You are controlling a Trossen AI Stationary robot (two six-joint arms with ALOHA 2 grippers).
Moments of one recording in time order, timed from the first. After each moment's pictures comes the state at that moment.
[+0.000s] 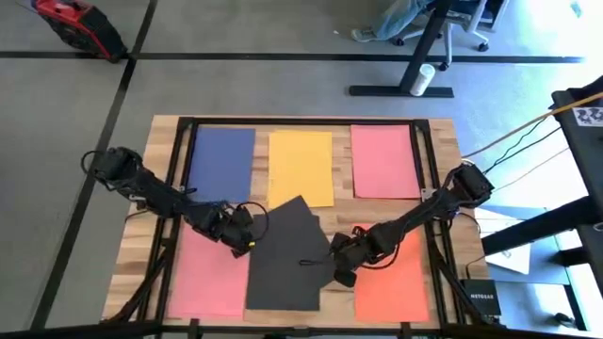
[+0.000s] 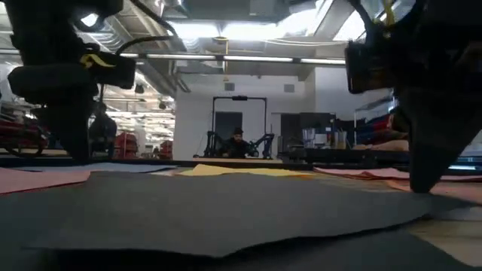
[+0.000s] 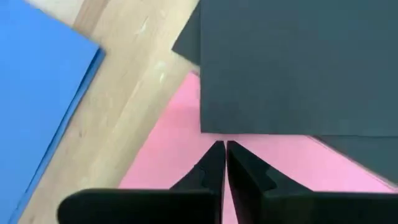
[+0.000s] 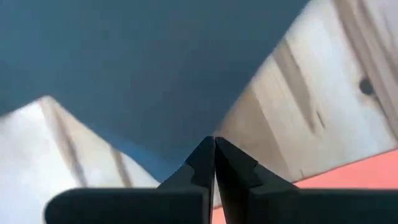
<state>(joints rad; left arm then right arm) -0.43 1.50 0.78 -0.65 -0.33 -0.93 0.51 1.78 0.98 -0.44 0.04 0.96</state>
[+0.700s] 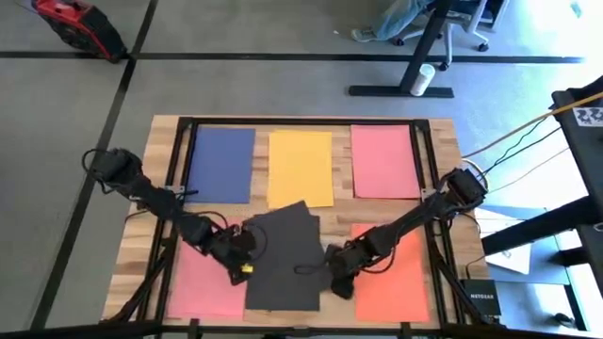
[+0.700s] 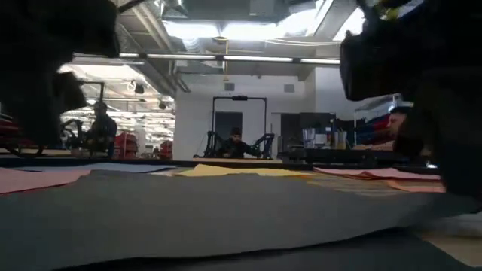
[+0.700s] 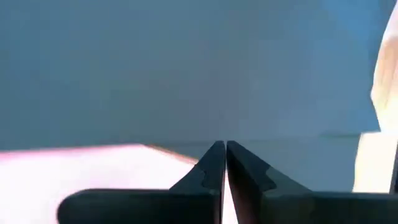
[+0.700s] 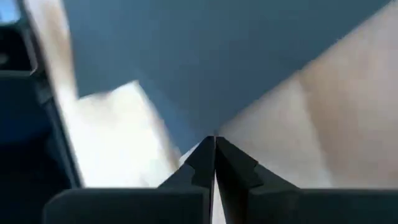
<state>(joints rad) -0.62 1.54 0.78 -0.30 -0.19 -0.94 0.52 1.84 0.98 -0.19 -0.18 0.95</state>
